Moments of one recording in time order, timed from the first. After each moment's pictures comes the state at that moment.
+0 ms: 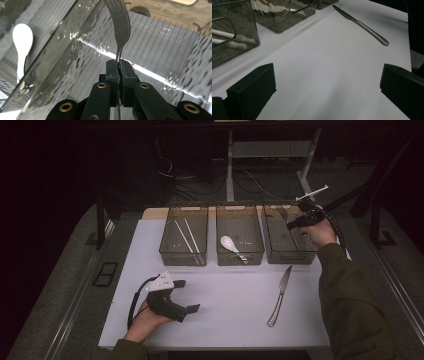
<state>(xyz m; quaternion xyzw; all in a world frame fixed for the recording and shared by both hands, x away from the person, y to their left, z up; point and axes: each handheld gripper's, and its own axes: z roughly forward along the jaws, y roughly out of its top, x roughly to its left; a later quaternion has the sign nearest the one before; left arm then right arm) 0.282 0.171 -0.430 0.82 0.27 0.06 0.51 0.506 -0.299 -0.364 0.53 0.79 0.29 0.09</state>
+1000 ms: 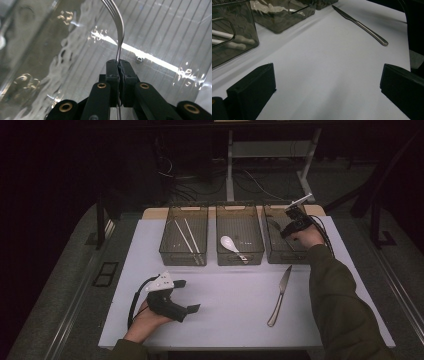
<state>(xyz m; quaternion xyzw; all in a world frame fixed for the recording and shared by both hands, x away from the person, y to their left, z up) 0.282 0.171 -0.429 0.82 0.27 0.06 0.51 0.524 -0.280 -0.404 0.55 0.80 0.22 0.06</state>
